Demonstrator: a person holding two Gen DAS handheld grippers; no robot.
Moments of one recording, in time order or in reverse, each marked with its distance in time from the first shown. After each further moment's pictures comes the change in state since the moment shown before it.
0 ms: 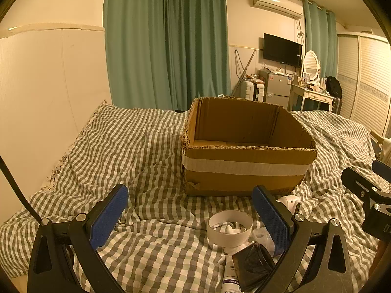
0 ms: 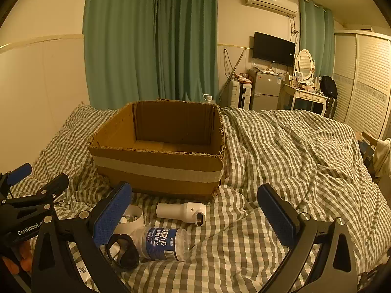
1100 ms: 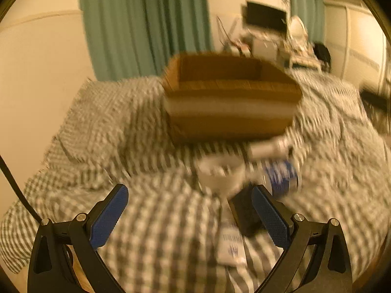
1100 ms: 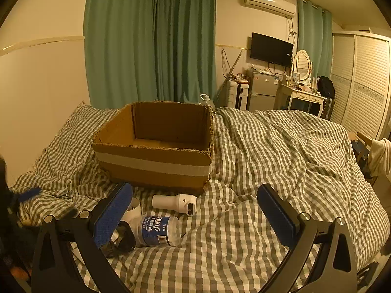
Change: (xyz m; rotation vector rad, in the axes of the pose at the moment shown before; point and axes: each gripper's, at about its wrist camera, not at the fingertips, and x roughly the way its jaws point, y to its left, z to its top) left arm 0.003 -0.015 -0.059 0.126 0.215 -0.058; right arm -0.036 -0.016 -0.004 -0.001 0.002 -0.008
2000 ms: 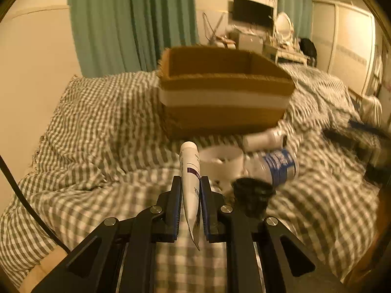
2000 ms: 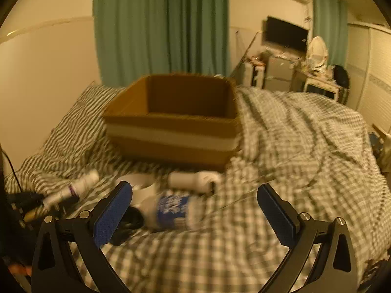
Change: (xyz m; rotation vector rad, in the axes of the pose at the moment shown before) left arm -0.004 0.032 0.003 0.009 -0.006 -0.085; right arm 0.036 0.032 -0.026 -0.027 0.133 0.103
